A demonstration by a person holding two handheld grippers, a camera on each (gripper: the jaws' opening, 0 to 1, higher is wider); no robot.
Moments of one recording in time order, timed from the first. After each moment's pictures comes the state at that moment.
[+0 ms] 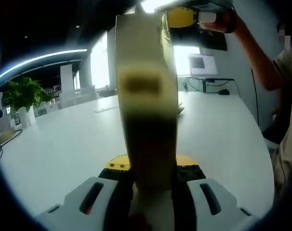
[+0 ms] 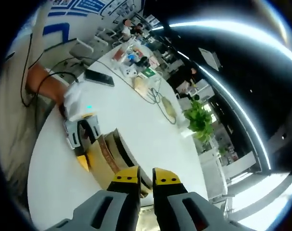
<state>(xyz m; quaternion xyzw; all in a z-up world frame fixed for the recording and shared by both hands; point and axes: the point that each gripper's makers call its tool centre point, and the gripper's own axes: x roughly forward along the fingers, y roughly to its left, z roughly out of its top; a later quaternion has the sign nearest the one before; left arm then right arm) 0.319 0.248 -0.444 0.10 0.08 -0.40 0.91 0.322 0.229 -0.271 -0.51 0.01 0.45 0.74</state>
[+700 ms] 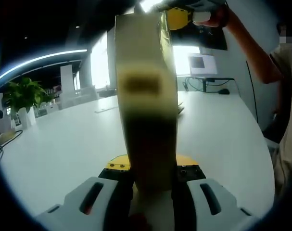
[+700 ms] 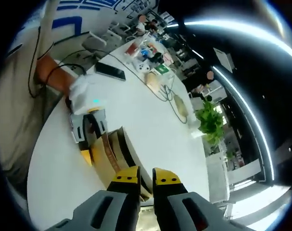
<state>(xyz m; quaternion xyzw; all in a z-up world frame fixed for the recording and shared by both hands) 0.320 0.248 -0.444 0.10 0.08 -0.40 0.91 0.325 0.238 -0.284 -0.54 0.03 0.48 0.69</state>
